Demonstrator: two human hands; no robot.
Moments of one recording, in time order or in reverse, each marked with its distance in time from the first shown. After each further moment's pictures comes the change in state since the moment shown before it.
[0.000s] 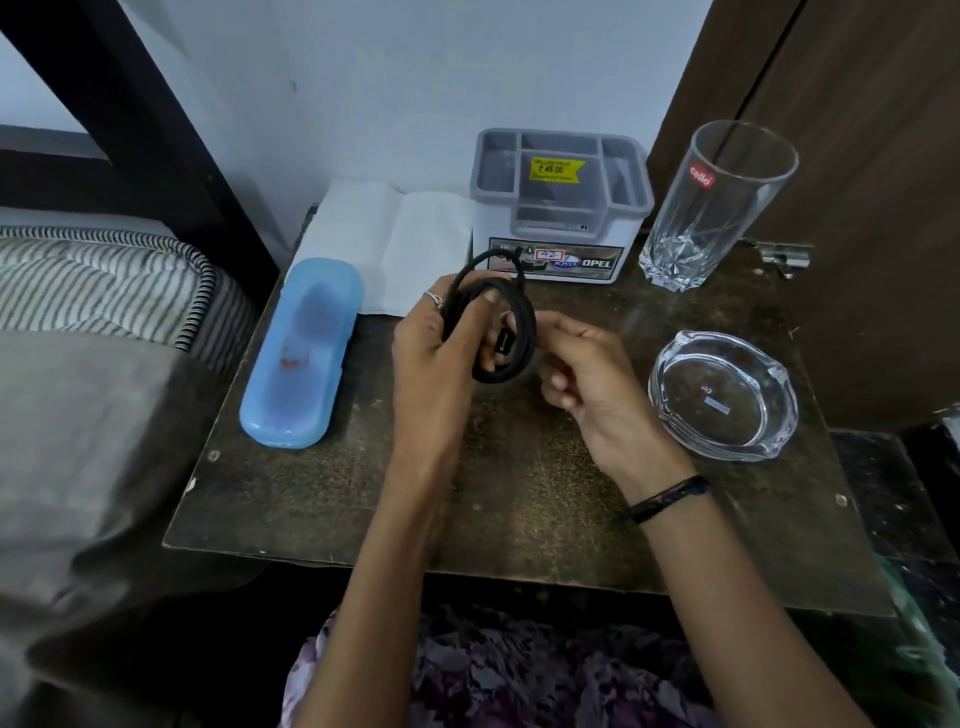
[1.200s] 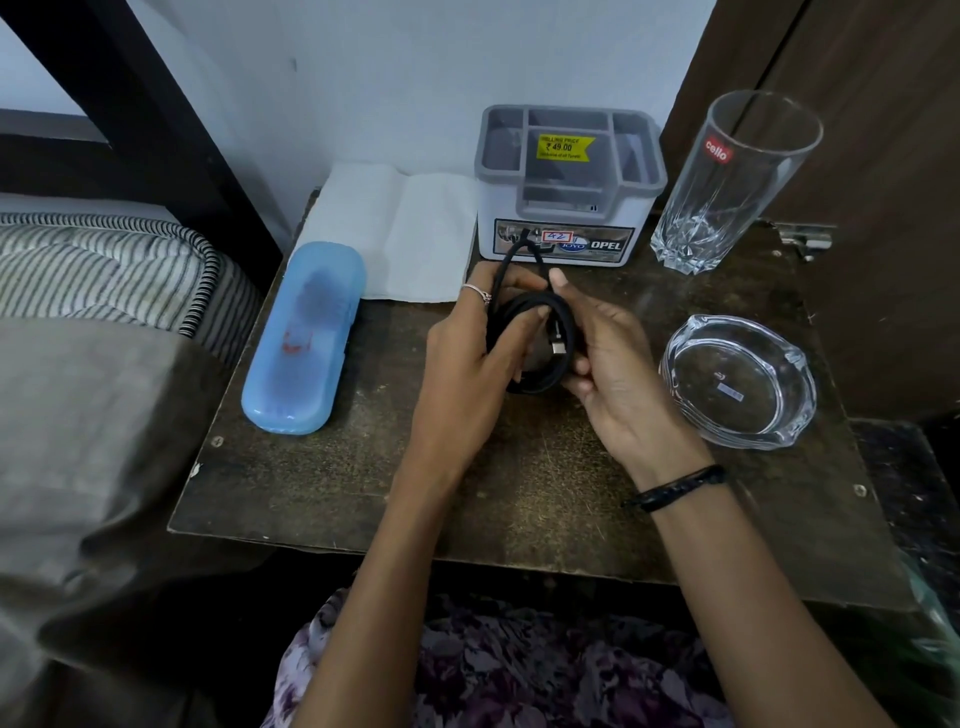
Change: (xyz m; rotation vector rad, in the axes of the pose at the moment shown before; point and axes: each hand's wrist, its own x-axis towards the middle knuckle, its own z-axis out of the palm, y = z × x) left_hand -0.008 -0.007 0.001 0.284 -0.221 0.158; right_hand -0.002 -0.005 -0.001 0.125 0.029 0.005
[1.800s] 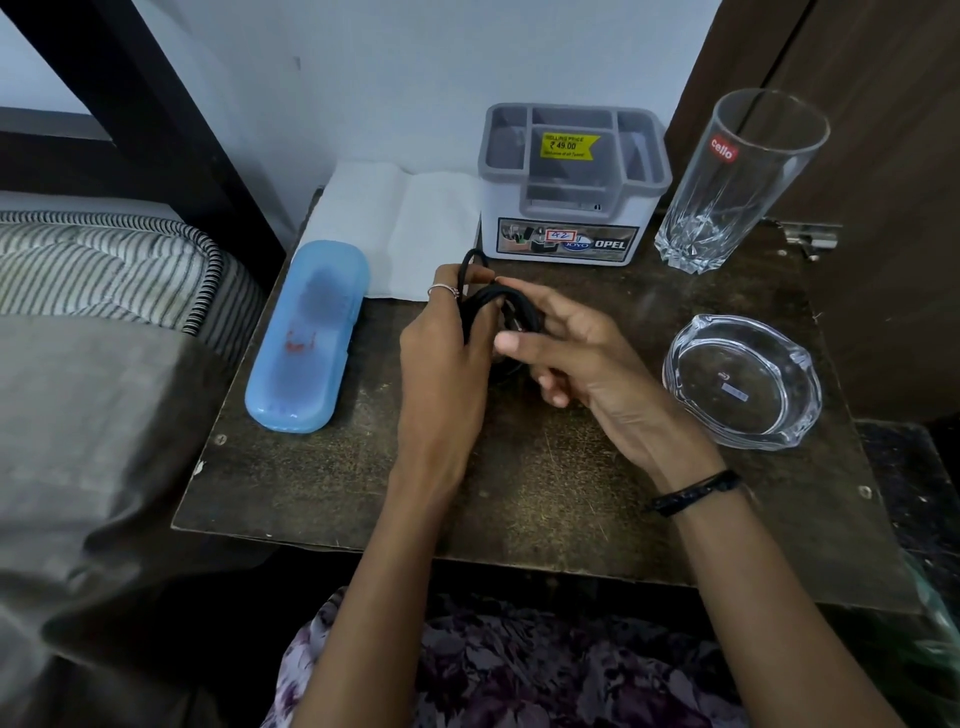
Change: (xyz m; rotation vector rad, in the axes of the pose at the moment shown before) left_hand 0.001 -0.008 -0.006 0.188 0.177 -0.091; right_hand 0.003 0.005 -0.010 -0.325 -0.337 -0.027
